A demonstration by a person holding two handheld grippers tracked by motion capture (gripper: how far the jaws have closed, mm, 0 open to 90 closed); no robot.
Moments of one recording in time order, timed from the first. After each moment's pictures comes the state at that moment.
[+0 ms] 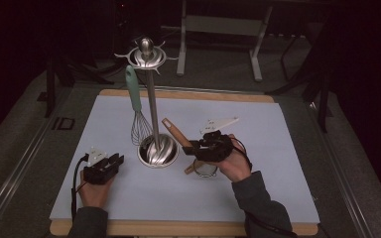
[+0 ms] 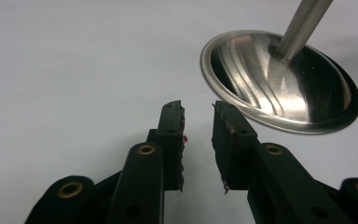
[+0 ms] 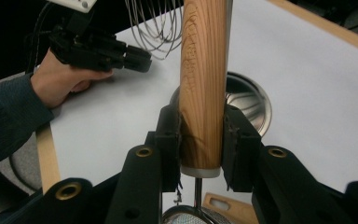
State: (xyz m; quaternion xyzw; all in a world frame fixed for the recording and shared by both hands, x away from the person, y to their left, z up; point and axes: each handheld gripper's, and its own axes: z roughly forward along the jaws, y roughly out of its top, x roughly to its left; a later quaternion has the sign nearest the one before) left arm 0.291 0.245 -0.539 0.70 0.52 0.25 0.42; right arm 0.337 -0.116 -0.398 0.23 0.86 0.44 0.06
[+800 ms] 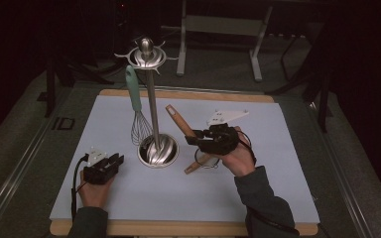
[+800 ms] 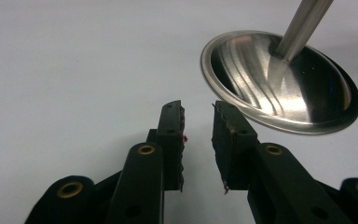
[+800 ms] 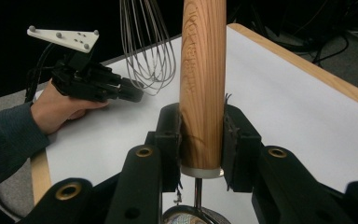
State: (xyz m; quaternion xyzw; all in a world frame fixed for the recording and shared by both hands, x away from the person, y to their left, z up) left arm 0.291 0.245 -0.539 0.70 0.52 0.25 0.42; right arm 0.338 -0.125 -0.371 0.23 0.84 0.48 0.09
